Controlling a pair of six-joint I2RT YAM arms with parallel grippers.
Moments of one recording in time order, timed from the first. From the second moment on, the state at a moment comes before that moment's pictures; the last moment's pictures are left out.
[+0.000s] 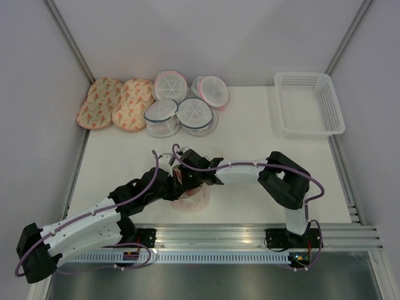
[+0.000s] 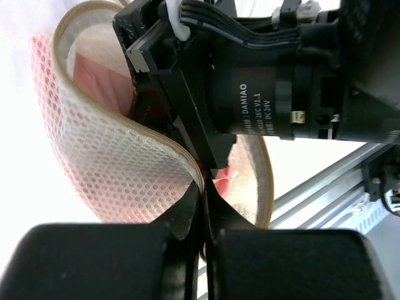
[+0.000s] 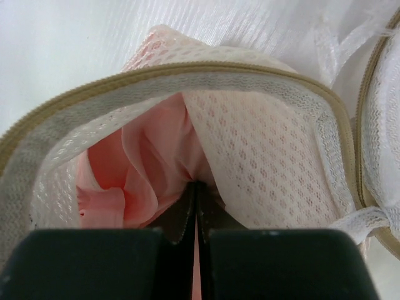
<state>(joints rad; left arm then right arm) -0.91 0.78 0.47 -0.35 -0.12 -0.71 1.03 1.94 1.18 -0.15 -0.06 0.63</state>
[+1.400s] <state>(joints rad) -0.91 0.84 0.47 -0.27 -0.13 -0.73 0.91 1.25 0.78 -0.06 -0.37 0.63</state>
